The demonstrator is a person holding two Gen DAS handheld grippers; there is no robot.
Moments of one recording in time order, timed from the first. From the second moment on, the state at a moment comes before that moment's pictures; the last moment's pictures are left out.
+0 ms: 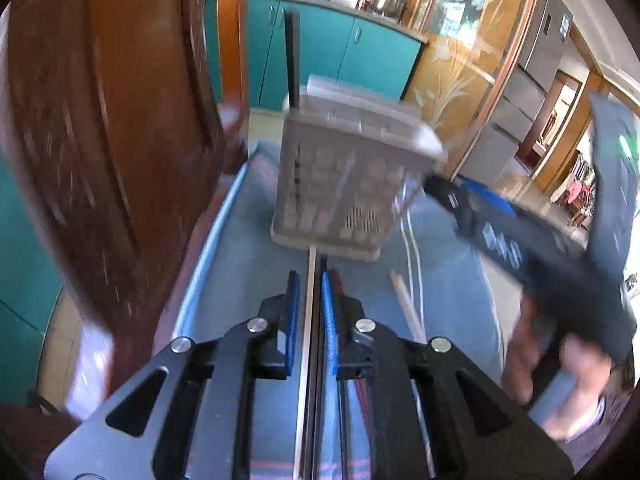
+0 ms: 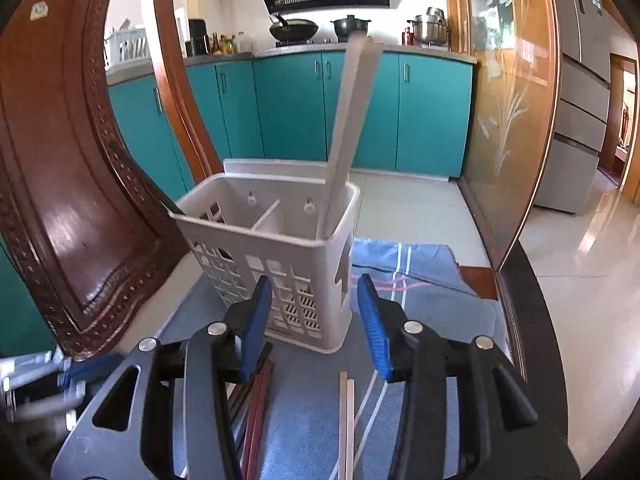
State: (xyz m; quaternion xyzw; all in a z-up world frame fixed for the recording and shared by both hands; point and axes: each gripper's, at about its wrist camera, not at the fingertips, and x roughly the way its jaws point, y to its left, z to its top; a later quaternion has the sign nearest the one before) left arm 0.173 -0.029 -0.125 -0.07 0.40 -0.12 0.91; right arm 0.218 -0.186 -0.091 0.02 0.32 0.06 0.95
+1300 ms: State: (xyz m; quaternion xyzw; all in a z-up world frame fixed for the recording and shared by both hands) left arm 0.160 -0.039 -0.220 -0.01 0.49 -0.11 0.86; right arm 0.139 -0.195 -0.195 0.08 0.53 0.06 0.84
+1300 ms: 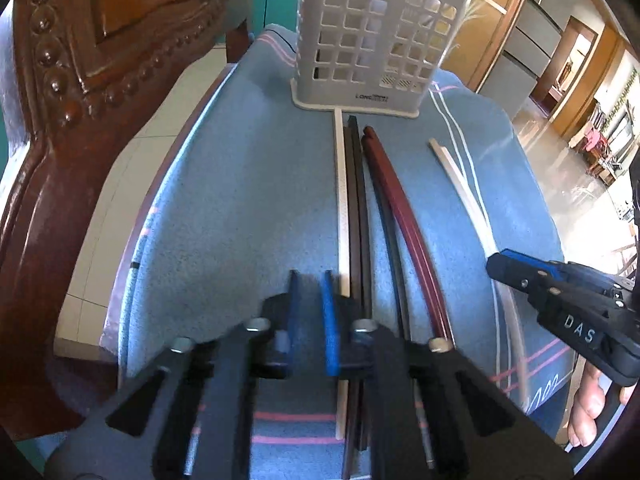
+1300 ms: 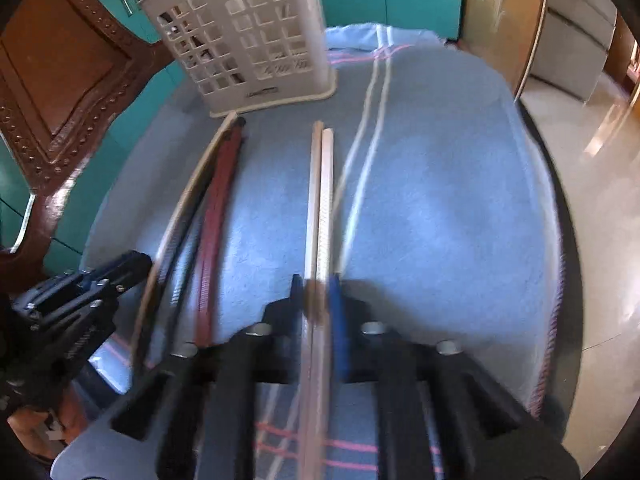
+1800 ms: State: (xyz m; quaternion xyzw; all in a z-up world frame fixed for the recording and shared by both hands) left arm 0.124 -0.033 -0.197 0.00 0.47 -0.12 0.87; right arm 0.128 -0.215 -0.172 0.09 0.50 0.02 0.86
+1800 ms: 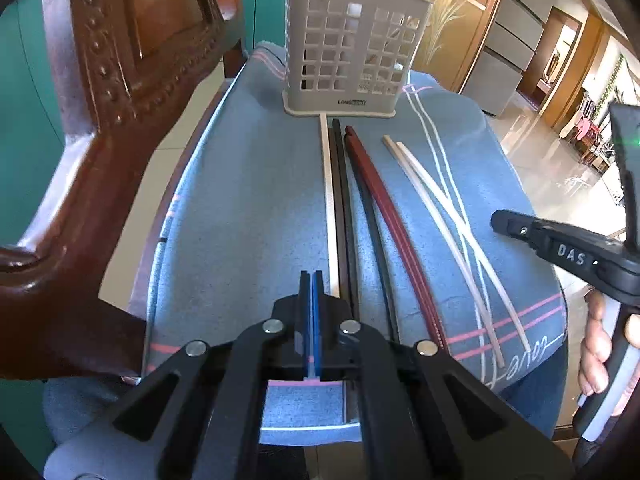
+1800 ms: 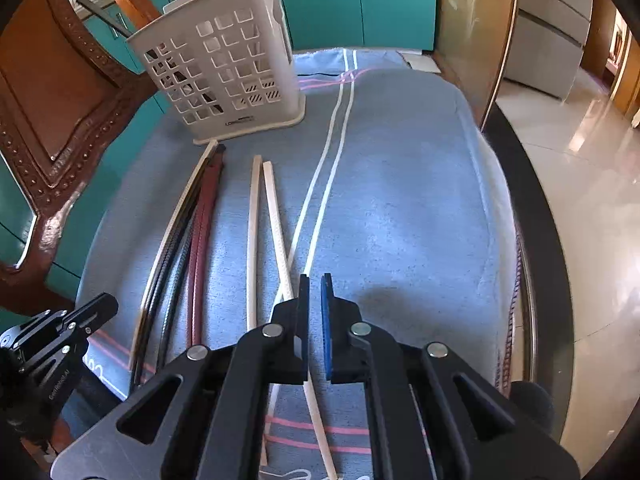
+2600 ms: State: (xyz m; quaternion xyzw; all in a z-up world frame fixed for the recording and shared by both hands) left arm 0.135 -0.032 -0.219 -0.01 0.50 -0.11 0.86; right arm 0.127 -0.224 -0.191 0.10 0.52 -0.01 0.85
